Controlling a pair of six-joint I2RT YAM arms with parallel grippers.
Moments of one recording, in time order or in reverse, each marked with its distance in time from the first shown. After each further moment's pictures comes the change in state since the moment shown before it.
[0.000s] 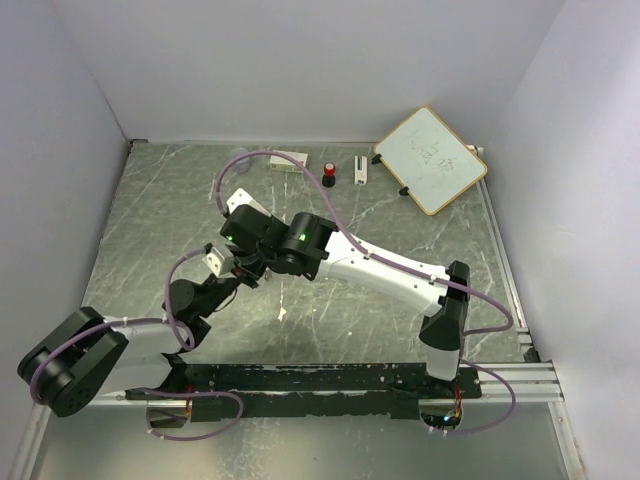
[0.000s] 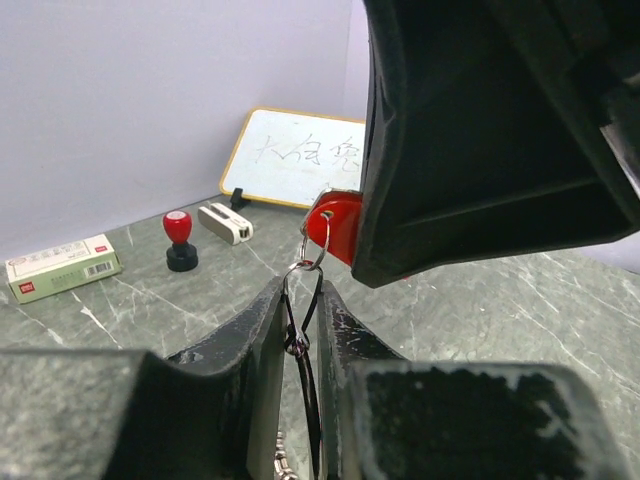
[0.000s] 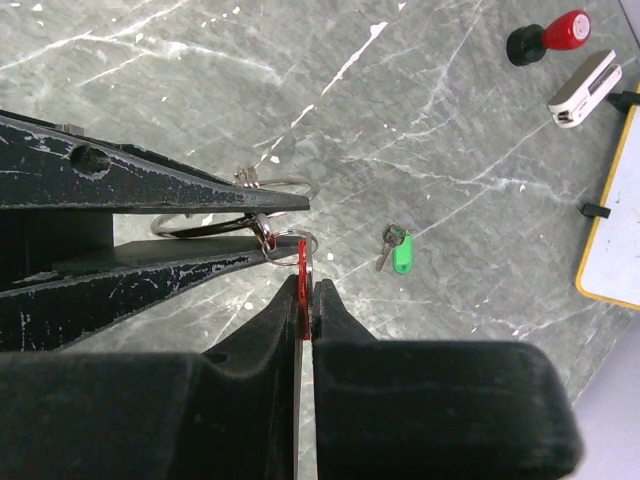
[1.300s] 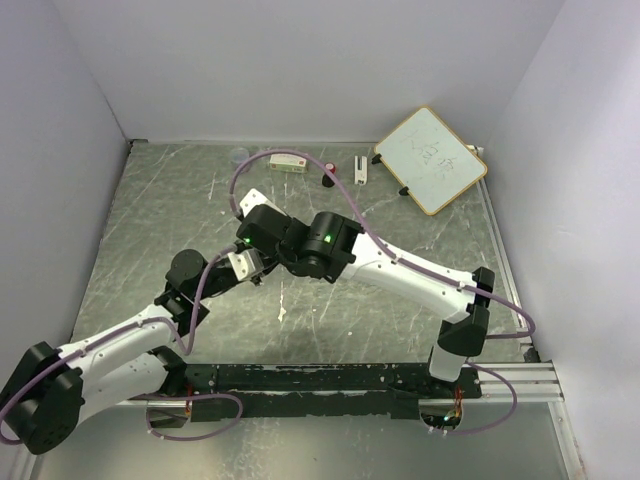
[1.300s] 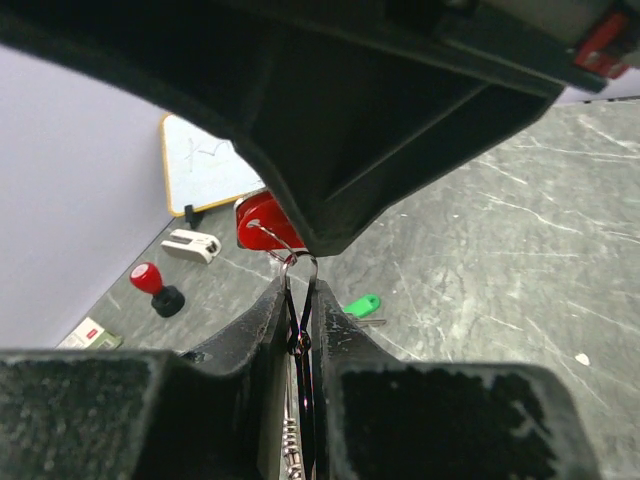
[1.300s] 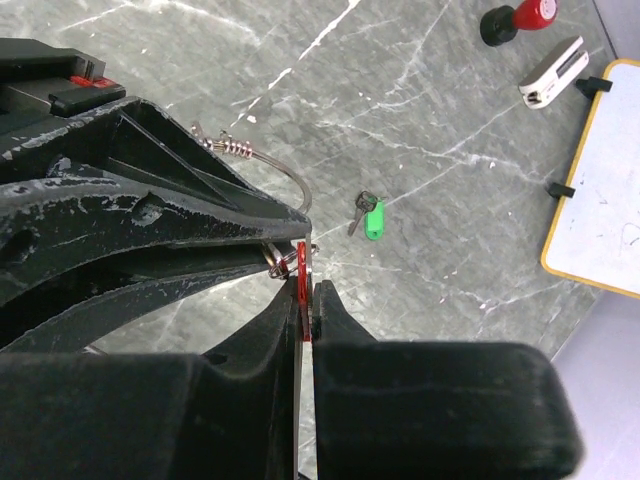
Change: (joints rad) left arm -0.002 -0.236 0.246 -0.679 0.318 0.381; right arm 0.010 -0.110 -0.021 -0.095 0.015 -0.027
